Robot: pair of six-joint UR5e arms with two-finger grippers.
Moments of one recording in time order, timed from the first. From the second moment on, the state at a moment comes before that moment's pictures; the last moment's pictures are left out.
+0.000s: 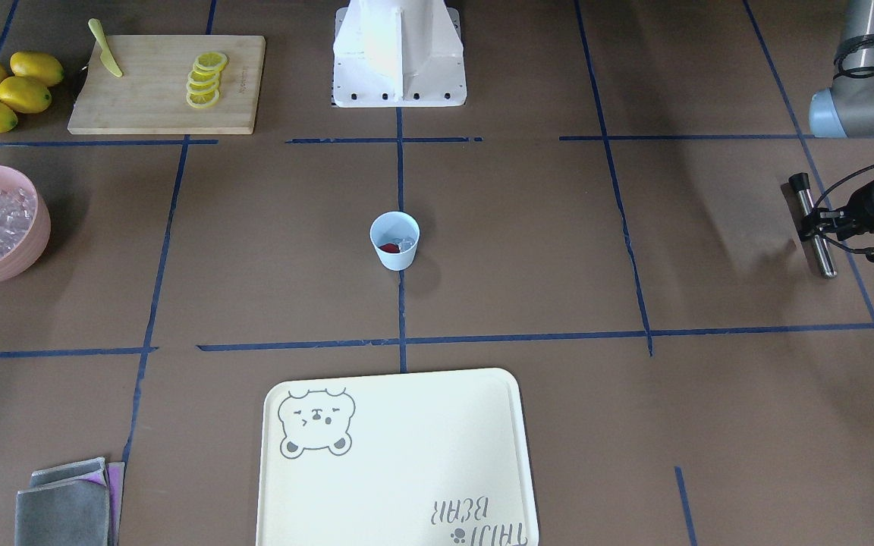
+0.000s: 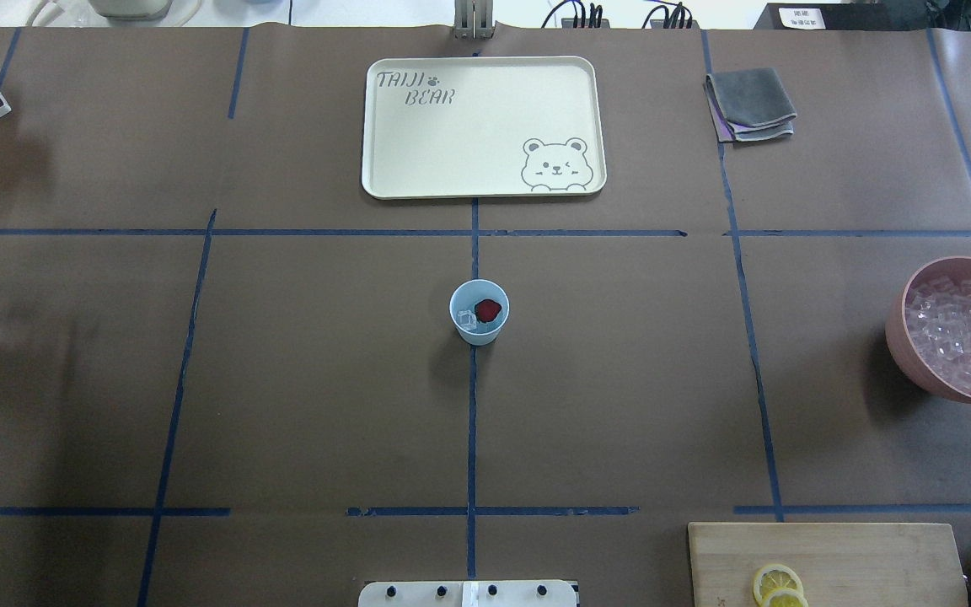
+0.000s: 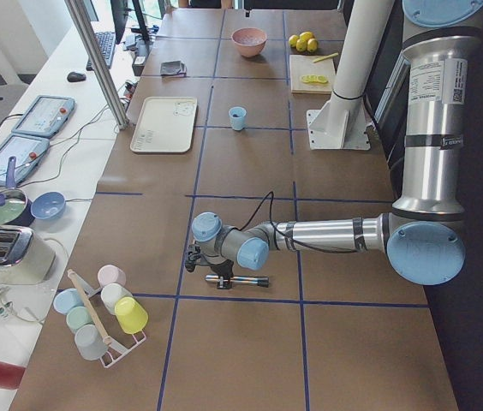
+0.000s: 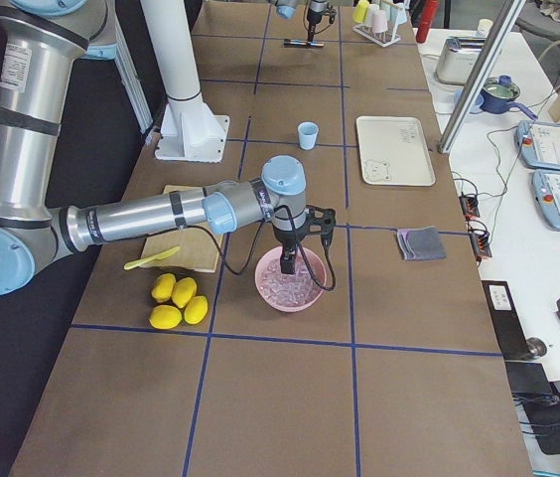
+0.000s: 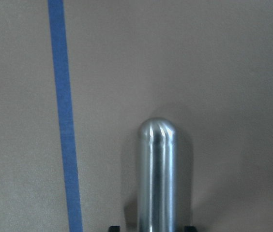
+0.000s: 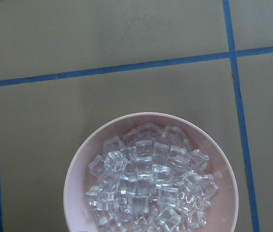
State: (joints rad) left arm -1.13 -1.54 -1.42 -1.97 -2.28 -0.43; right arm 1.31 -1.82 2.02 -1.39 2.32 0.57
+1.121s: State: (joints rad) left arm -1.34 -1.41 -1.72 -1.94 -2.48 -0.27; right arm 1.32 -1.82 2.01 -1.40 2.31 0.55
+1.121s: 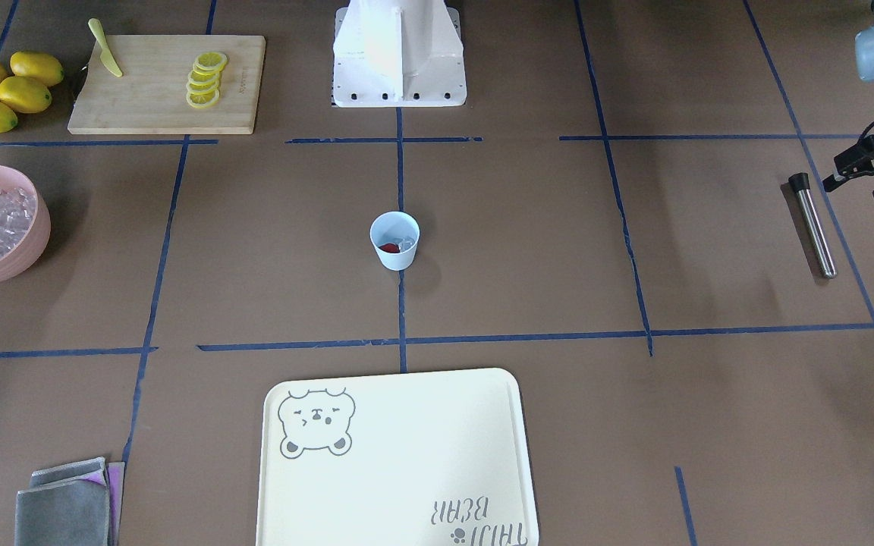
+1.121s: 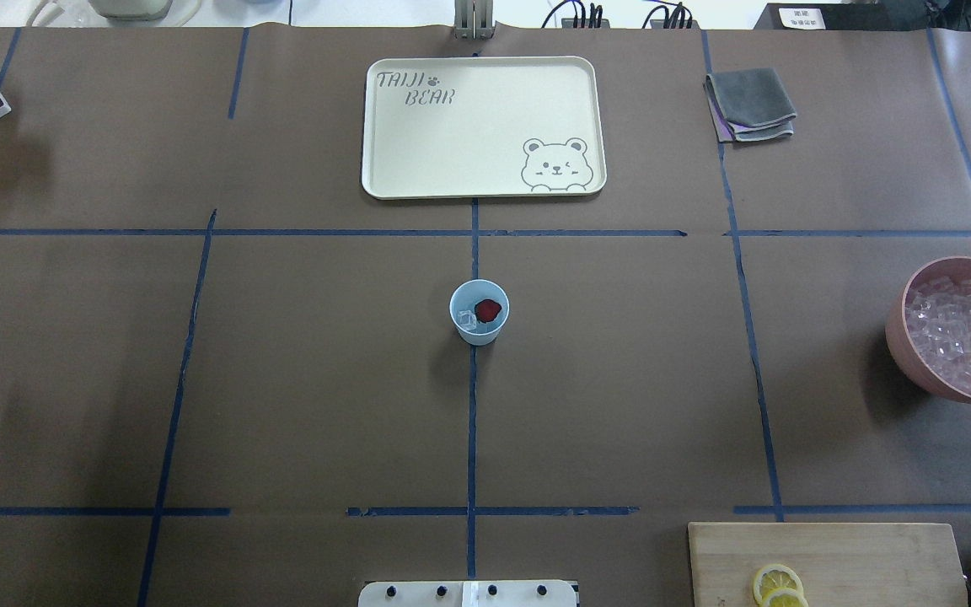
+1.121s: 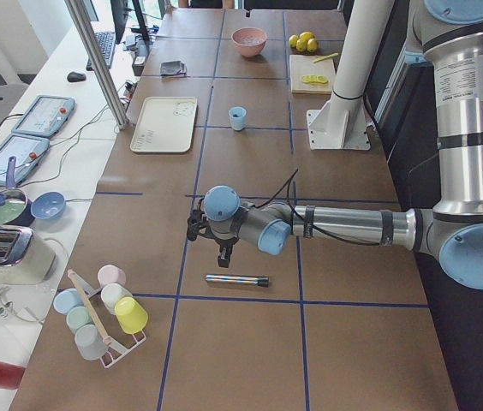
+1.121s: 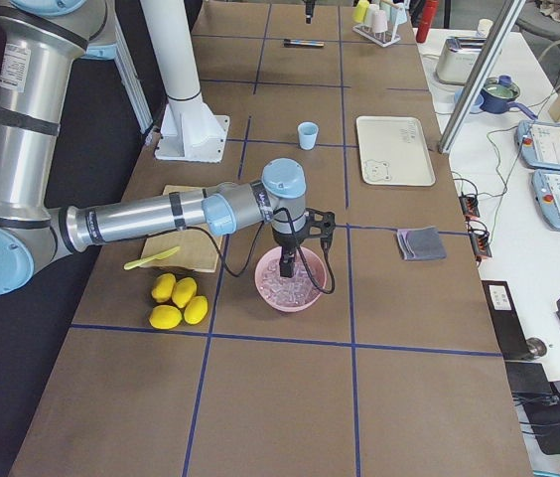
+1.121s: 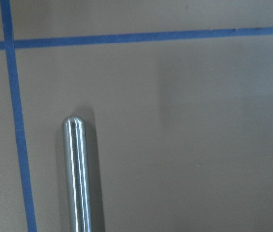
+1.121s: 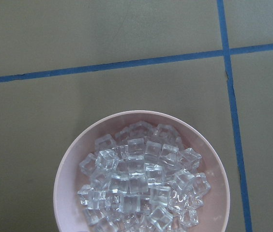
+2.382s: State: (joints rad) left arm -1.56 -1.49 -1.86 -1.31 -2.44 0.14; right arm 1.46 -1.82 1.87 -1.46 2.33 0.16
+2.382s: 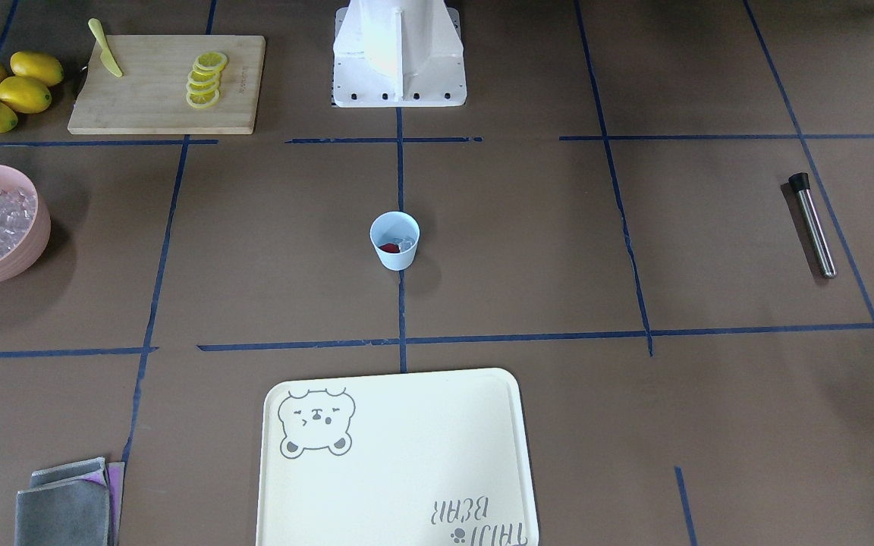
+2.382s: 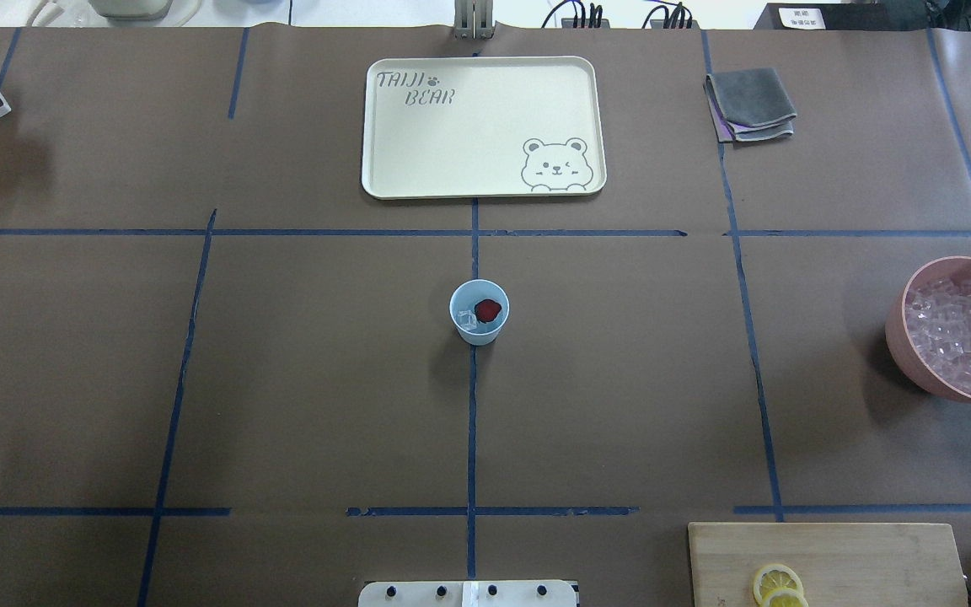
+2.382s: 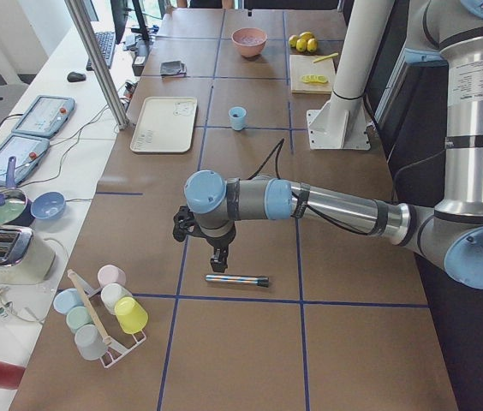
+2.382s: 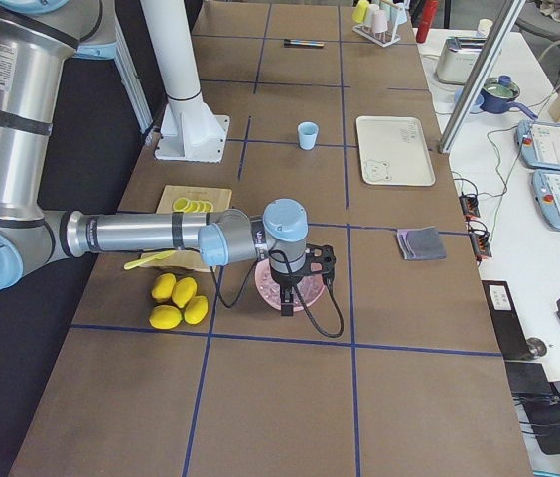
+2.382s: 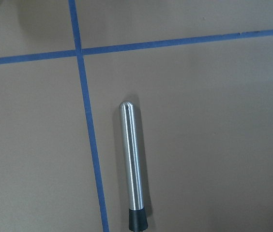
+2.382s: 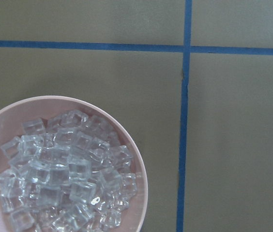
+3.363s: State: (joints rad) left arm -1.57 -1.50 -1.73 -1.45 -2.40 0.13; right arm 1.61 -1.76 1.86 -1.79 2.32 -0.20
